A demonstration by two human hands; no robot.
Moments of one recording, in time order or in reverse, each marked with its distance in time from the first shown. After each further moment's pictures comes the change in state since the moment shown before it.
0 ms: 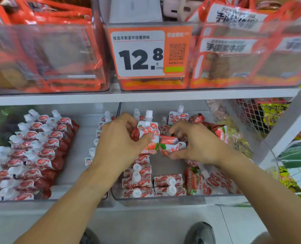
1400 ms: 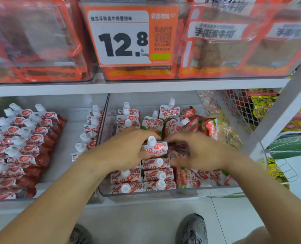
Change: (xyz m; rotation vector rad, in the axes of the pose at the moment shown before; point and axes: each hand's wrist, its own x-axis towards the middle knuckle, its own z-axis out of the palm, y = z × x) left_hand 0.009 0.004 0.021 0.245 -0.724 0.276; right_hand -0.030 0.017 -0.001 0.028 -0.188 -0.015
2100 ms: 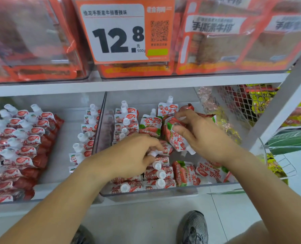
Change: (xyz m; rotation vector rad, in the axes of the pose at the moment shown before) left_hand -0.001 0.001 0.017 -0.026 -0.061 0.050; right_hand -0.001 -0.010 -0.006 -0.093 0.415 0.022
